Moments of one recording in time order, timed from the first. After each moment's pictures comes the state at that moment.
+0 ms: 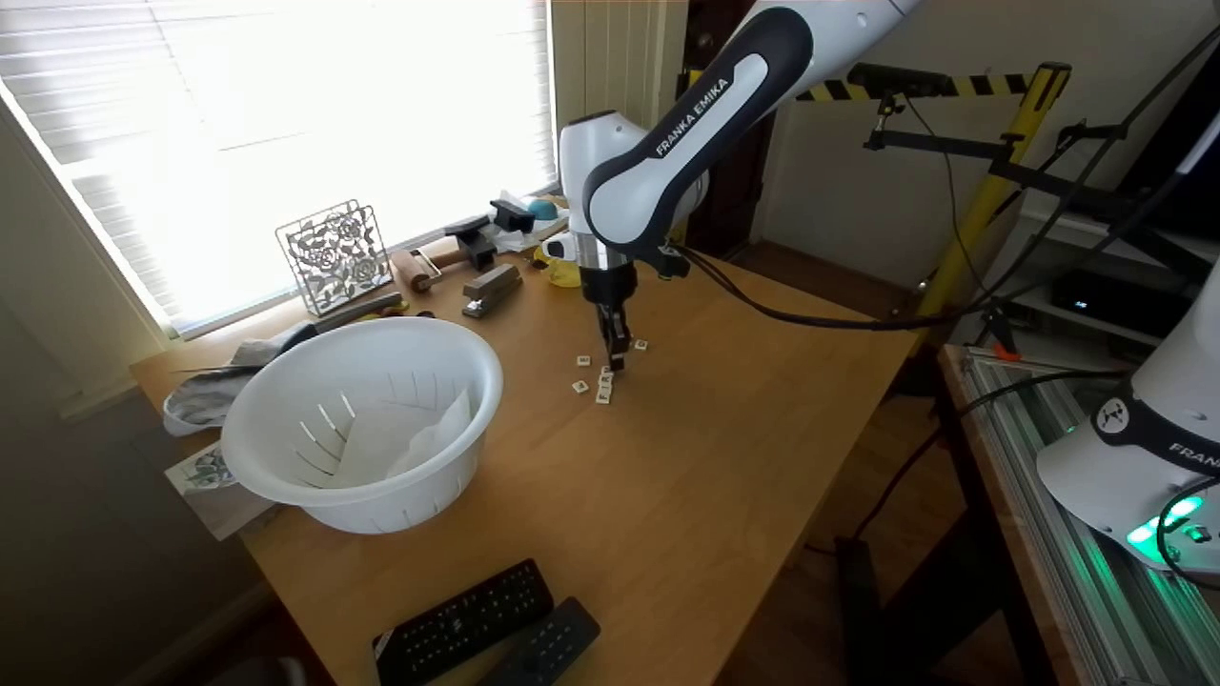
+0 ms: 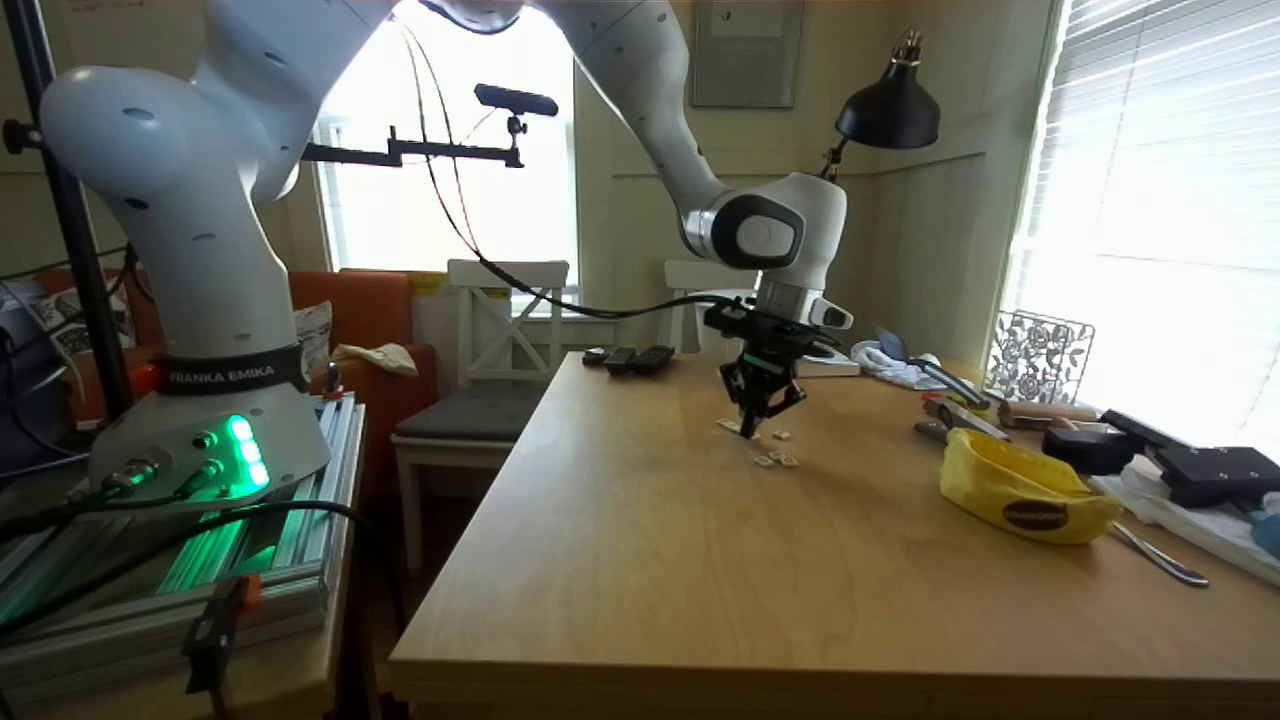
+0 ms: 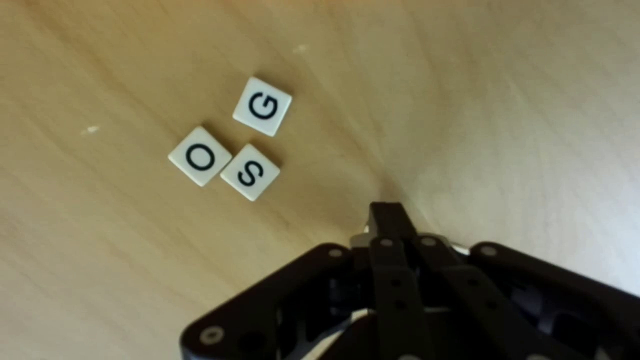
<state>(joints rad) -0.23 0.71 0.05 -1.77 0.04 2.33 -0.68</state>
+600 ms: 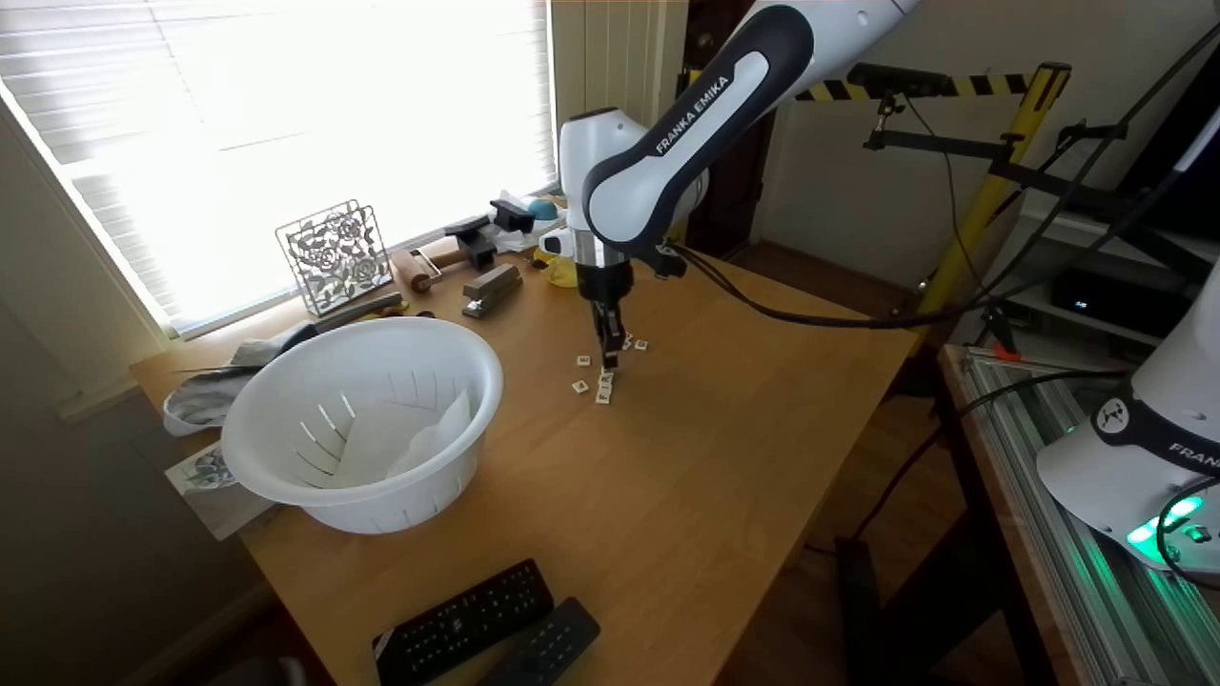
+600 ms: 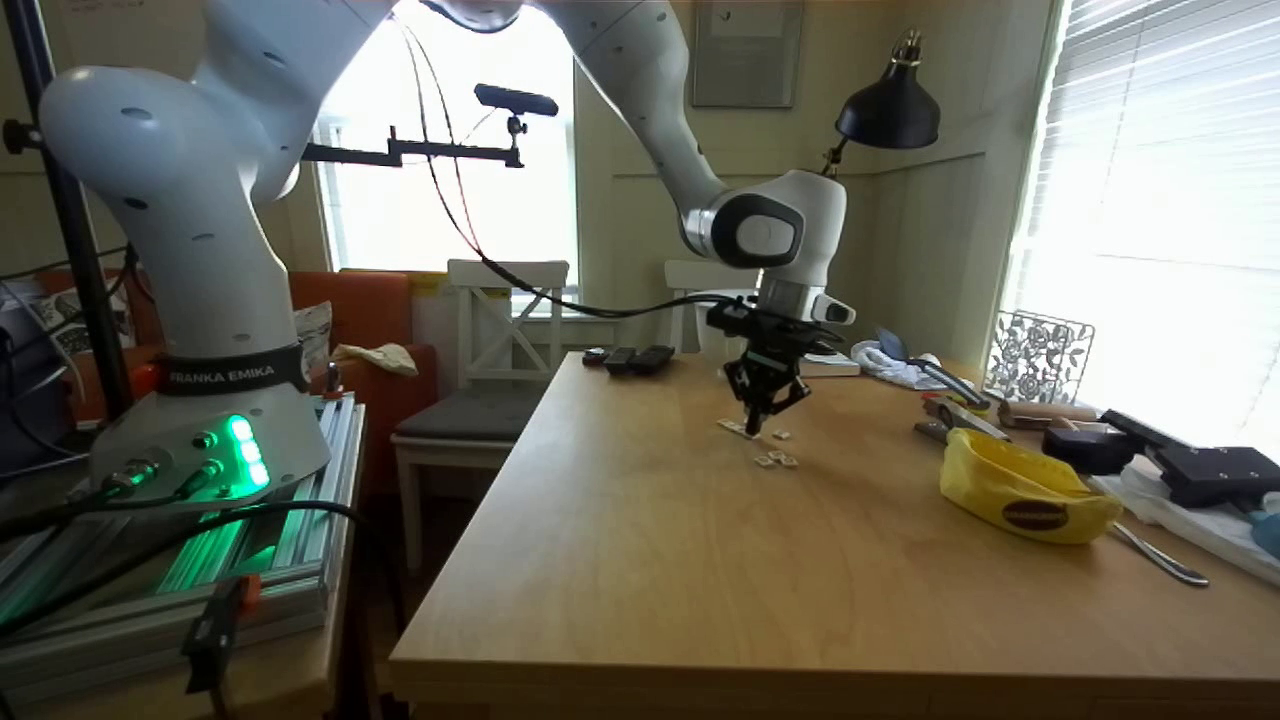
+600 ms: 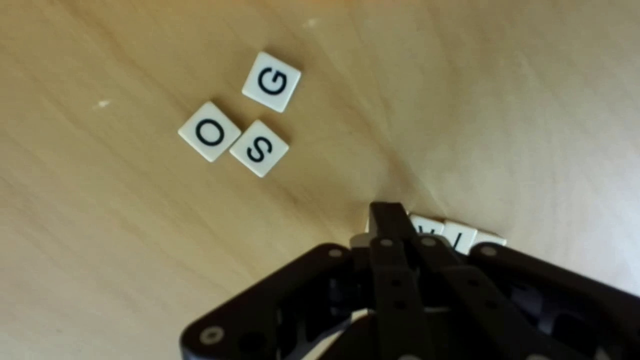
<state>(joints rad) -0.24 0.71 0.07 -1.77 0.04 2.37 -0.68</state>
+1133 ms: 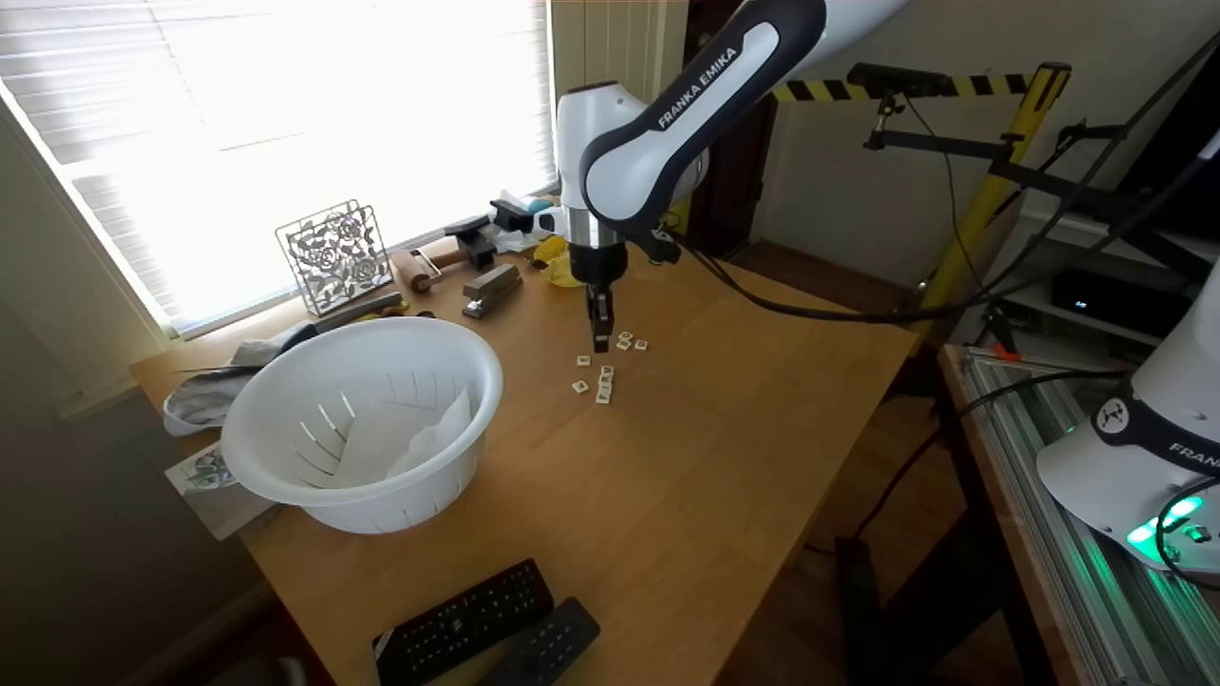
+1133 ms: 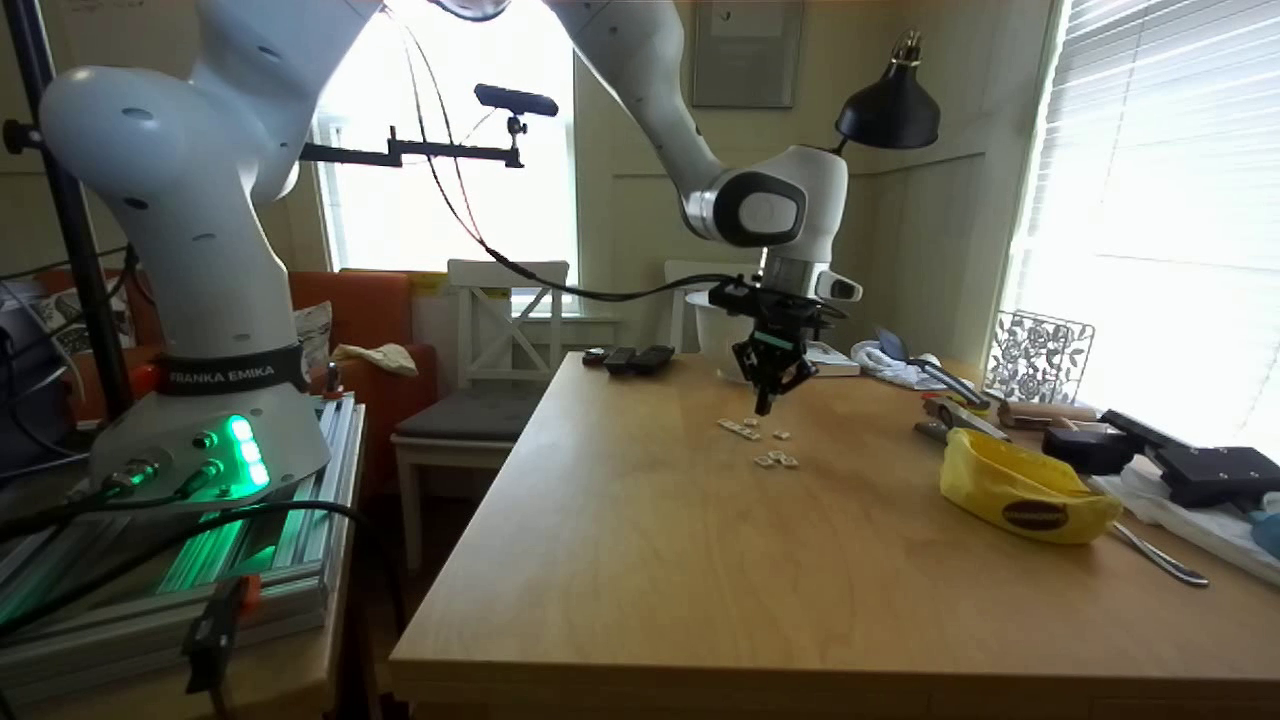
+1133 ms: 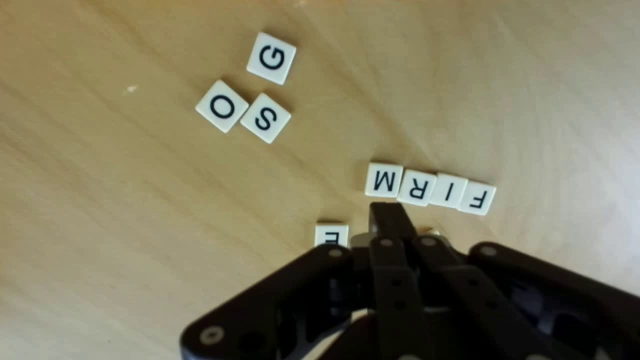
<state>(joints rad) -0.23 0.66 0.07 -1.78 0.04 2.37 -0.58</state>
